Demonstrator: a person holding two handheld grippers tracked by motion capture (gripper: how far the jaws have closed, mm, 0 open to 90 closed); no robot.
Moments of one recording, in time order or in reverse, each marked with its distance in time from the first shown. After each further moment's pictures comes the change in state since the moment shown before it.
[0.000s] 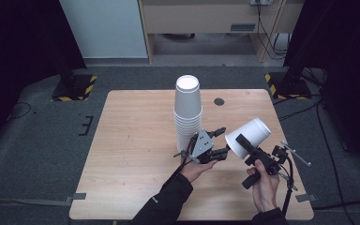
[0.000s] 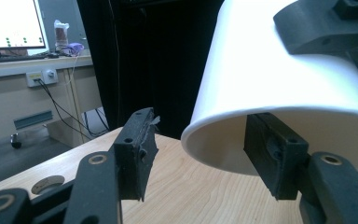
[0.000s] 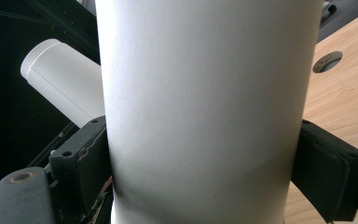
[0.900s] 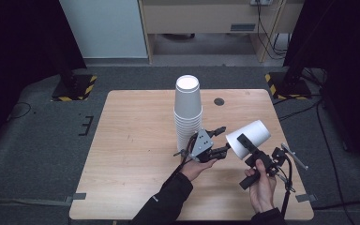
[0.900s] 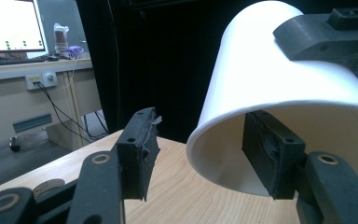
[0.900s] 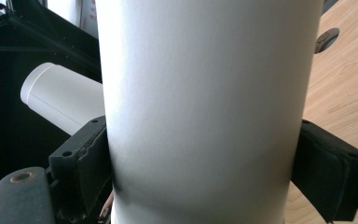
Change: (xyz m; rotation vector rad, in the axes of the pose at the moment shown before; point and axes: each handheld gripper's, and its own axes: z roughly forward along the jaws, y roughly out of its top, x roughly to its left) left arm 0.003 -0.001 0.001 -0.012 -0.006 0.004; right arm -0.007 -0.006 0.000 -0.022 -0.003 0.160
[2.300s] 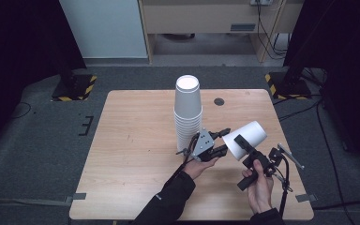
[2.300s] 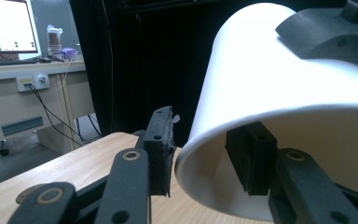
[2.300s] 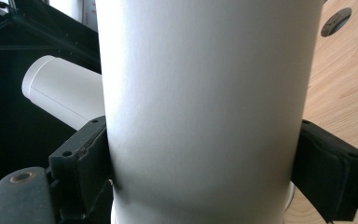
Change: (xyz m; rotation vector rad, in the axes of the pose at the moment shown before) left arm 0.001 -0.007 0.009 -0.027 -0.025 -0.022; right arm -0.001 -0.006 0.004 0.031 0.017 0.040
